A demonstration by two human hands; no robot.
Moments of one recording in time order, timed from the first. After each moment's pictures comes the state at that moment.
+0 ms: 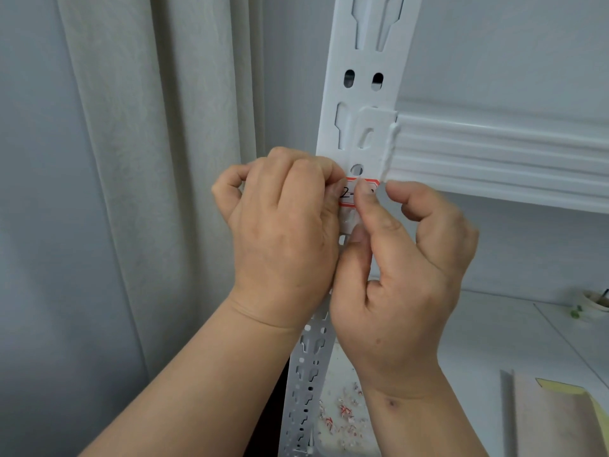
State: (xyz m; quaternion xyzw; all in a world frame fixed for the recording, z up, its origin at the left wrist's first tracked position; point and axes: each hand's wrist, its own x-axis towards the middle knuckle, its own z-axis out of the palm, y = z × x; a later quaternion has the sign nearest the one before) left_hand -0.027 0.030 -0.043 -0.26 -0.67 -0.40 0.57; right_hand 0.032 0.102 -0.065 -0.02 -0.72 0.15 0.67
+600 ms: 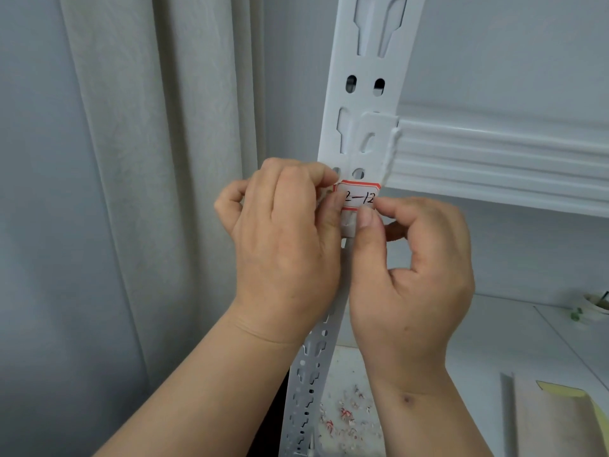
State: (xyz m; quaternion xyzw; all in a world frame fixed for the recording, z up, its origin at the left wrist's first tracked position) left_hand -0.020 0.026 -0.048 -0.27 -0.68 -0.44 0.51; right_hand 0.032 0.102 -0.057 -0.02 -0.69 0.26 0.68
